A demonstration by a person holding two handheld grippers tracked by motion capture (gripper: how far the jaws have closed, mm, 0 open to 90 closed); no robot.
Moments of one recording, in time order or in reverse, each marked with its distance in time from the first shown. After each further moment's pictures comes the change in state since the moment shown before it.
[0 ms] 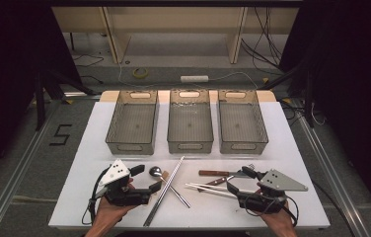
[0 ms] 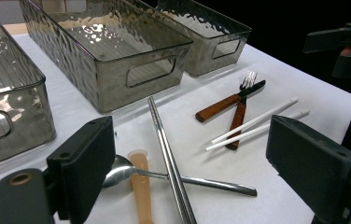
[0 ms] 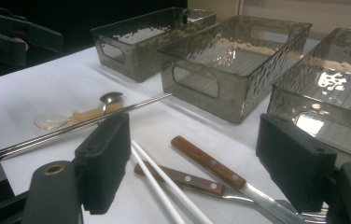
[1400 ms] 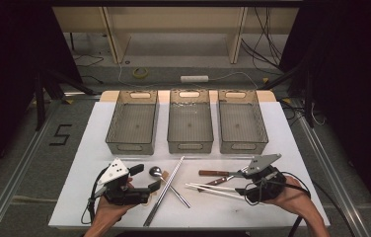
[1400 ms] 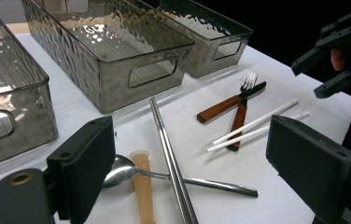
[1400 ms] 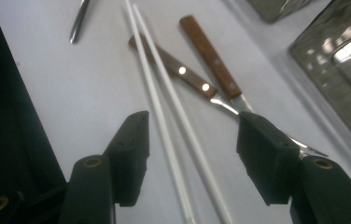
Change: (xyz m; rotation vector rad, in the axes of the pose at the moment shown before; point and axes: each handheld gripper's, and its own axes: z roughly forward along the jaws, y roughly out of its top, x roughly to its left) left arm 0.002 0.001 -0.001 -0.005 0.001 -0.008; right arm -0.029 0.035 0.020 0.618 0.152 -0.274
